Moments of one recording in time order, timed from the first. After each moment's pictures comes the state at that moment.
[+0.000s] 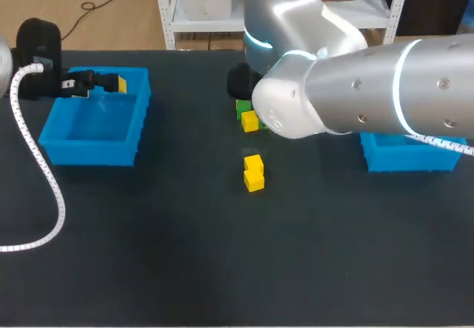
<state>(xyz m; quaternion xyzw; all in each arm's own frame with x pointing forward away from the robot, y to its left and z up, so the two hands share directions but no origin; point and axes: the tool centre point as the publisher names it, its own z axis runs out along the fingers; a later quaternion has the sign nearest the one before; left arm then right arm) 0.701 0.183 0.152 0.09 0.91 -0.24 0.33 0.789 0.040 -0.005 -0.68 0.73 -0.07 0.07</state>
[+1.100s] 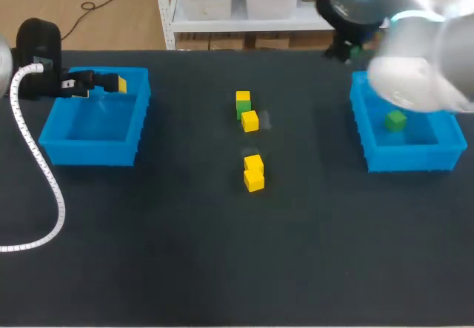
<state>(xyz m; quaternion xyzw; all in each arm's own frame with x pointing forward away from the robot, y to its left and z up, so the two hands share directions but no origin) 0.701 0.183 0.152 0.09 0.91 -0.24 0.33 0.800 -0.121 0.134 -0.28 0.92 -0.15 0.20</state>
